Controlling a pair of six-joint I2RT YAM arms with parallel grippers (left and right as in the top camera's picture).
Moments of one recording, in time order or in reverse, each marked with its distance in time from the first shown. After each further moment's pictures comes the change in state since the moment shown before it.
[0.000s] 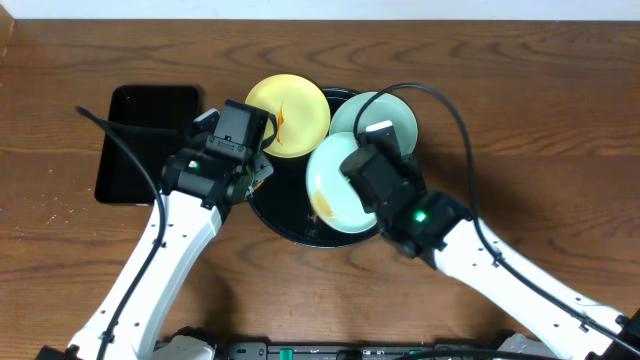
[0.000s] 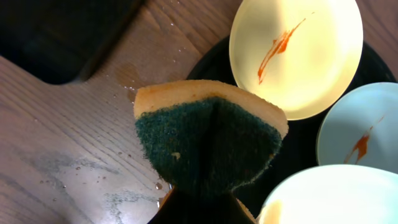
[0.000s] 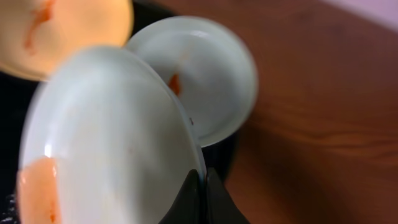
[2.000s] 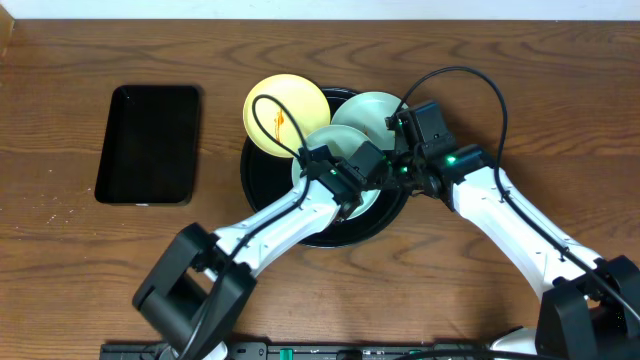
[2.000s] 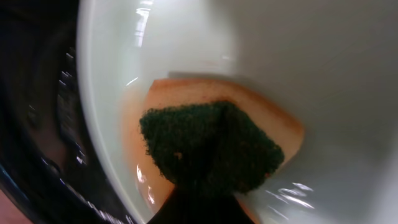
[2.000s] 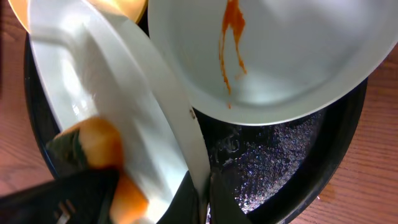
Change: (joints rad) left arm -0.418 0.441 -0.001 0.214 -0.078 -0.245; right arm -0.372 0.177 0.011 0.043 -0.792 0.109
